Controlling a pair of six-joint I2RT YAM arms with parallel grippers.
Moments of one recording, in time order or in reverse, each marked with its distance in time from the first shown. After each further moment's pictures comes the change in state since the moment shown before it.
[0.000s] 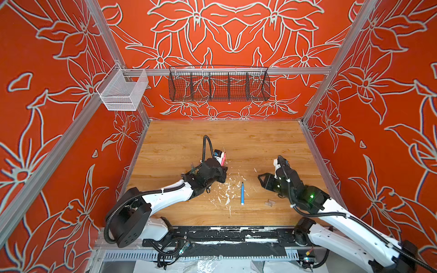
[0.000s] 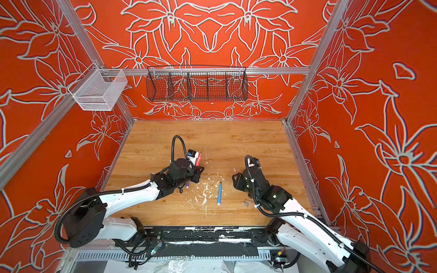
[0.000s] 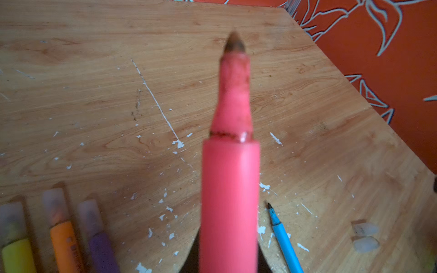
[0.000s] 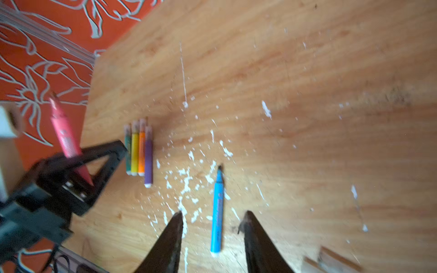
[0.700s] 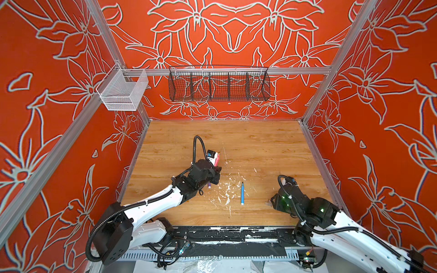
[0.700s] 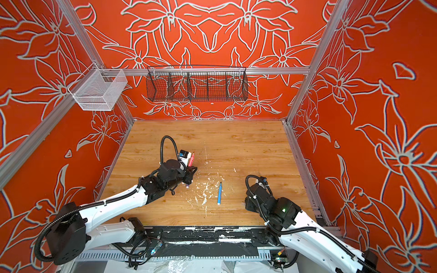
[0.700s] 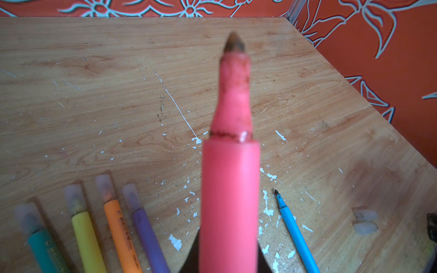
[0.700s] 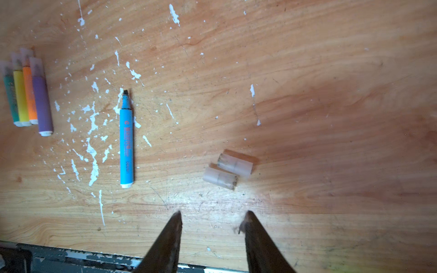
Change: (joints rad) left arm 0.029 -0.192 -0.054 -0.101 0.000 0.065; right arm 0.103 -0.171 -0.080 -0.423 0.069 0.091
